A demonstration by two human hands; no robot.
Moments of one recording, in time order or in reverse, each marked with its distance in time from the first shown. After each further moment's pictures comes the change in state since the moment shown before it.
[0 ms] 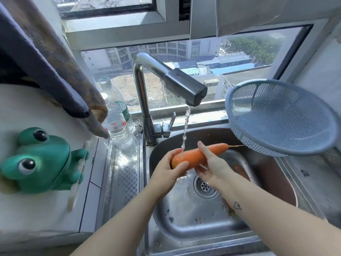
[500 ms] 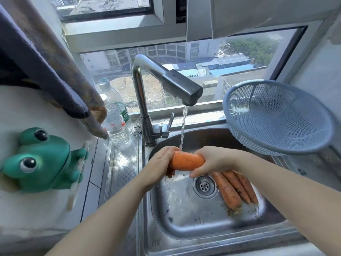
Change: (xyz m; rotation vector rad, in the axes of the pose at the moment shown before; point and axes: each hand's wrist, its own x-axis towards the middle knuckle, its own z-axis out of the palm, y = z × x) left_hand 0.003 0.024 -0.018 0.153 -0.062 0.008; right_hand -0.020 -0.057 0.002 -1.734 -0.539 -0.321
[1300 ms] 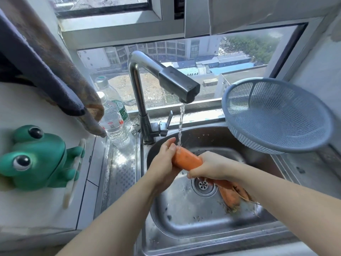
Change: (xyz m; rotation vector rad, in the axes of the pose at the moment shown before) left_hand 0.007 0.005 0.030 -0.649 0.090 -0.192; right_hand -0.006 -0.001 0.028 0.321 0.122 0.134
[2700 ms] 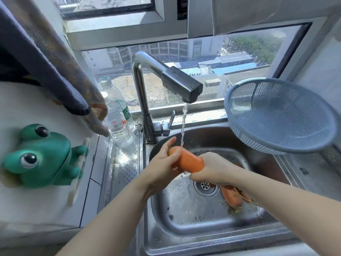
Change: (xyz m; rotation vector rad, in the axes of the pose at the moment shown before) left_hand -0.015 0.009 -0.012 0.068 -0.138 -0.010; right_hand -0.002 0.004 0.009 -0.167 0.157 -0.125
